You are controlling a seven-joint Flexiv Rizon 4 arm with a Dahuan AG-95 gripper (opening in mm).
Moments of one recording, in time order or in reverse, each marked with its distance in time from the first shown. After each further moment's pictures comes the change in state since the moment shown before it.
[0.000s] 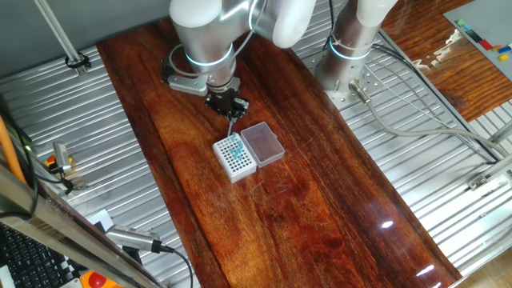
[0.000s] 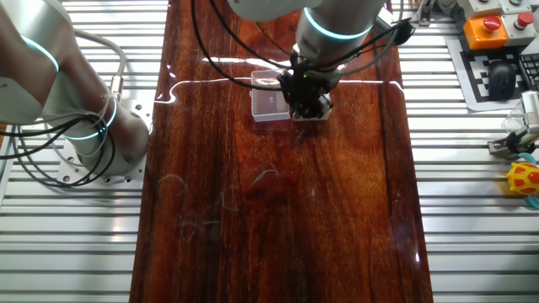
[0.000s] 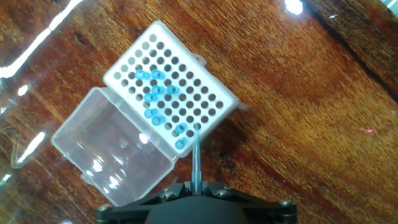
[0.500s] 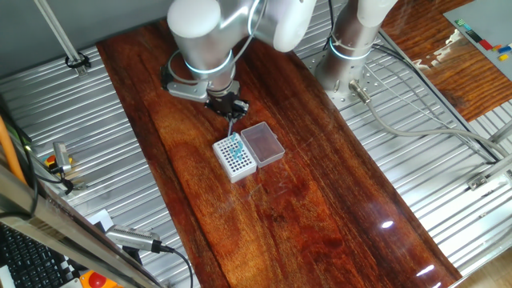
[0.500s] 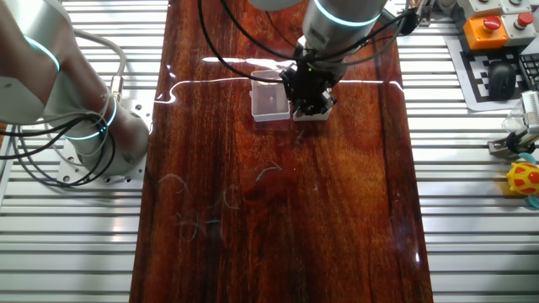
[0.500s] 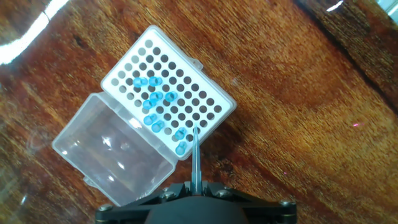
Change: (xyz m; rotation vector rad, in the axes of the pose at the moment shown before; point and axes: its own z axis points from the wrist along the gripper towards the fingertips) arm 0.000 0.000 -0.001 0.018 0.054 -0.029
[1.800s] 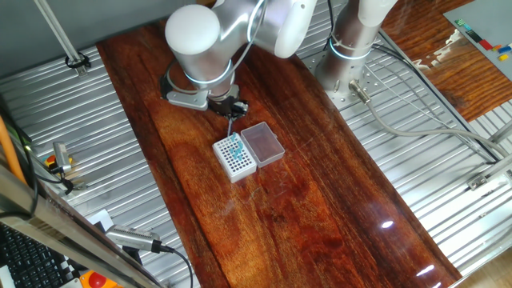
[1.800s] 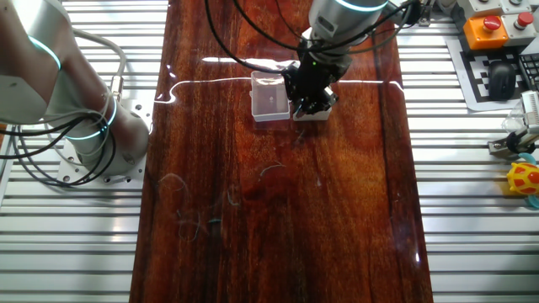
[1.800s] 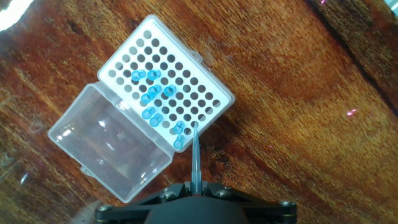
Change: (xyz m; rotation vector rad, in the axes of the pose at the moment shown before) arm 0.002 -0.002 -0.005 0.017 0.069 -0.015
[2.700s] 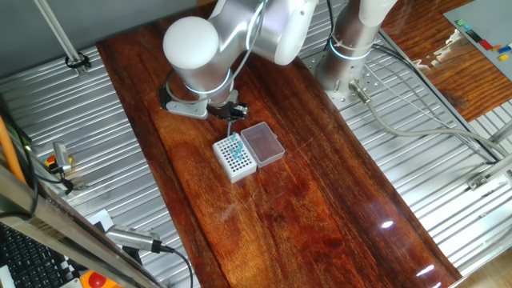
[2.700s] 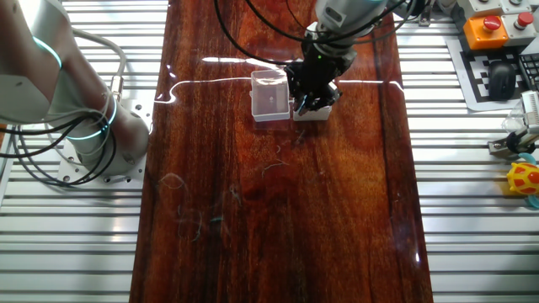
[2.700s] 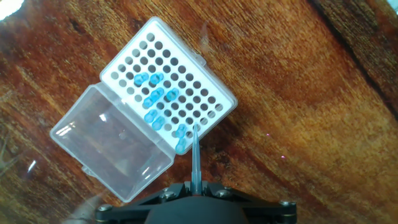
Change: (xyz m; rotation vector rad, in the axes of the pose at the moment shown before) arm -0.006 0.000 -0.003 0.017 0.048 -0.024
